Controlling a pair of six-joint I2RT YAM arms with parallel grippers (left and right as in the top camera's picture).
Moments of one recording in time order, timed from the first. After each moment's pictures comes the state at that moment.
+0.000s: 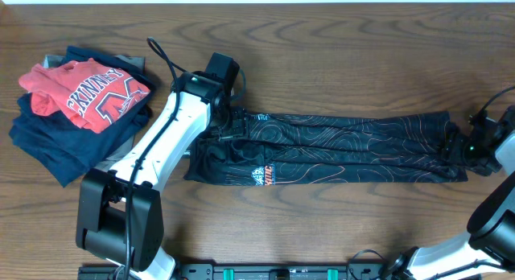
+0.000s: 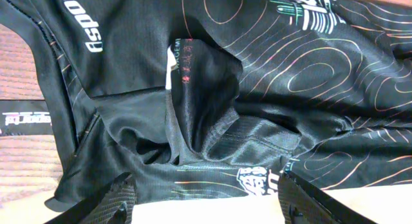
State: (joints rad) left arm -0.36 1.75 1.34 -1.03 0.13 -0.46; right arm -0.64 1.81 1.02 -0.55 -0.14 -0.19
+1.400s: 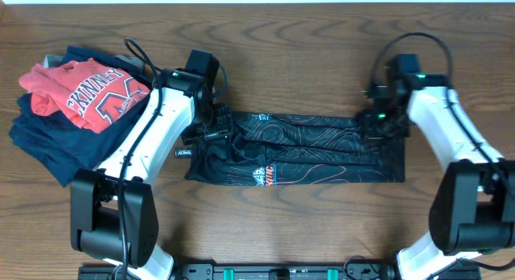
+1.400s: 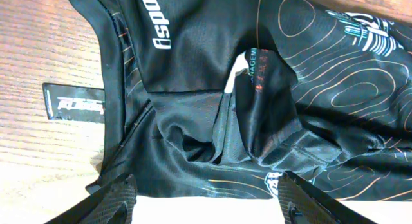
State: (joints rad) left arm -0.27 1.75 1.34 -1.07 0.12 -0.46; right arm 0.08 1.79 1.26 -1.02 -0.15 0.03
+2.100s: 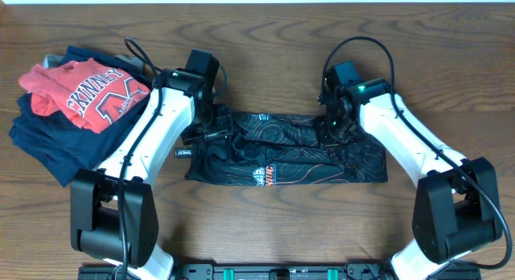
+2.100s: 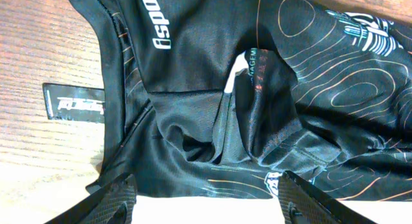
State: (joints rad) left arm -0.27 1.75 1.34 -1.07 0.12 -0.46; right arm 0.35 1.79 1.26 -0.96 -0.16 0.24
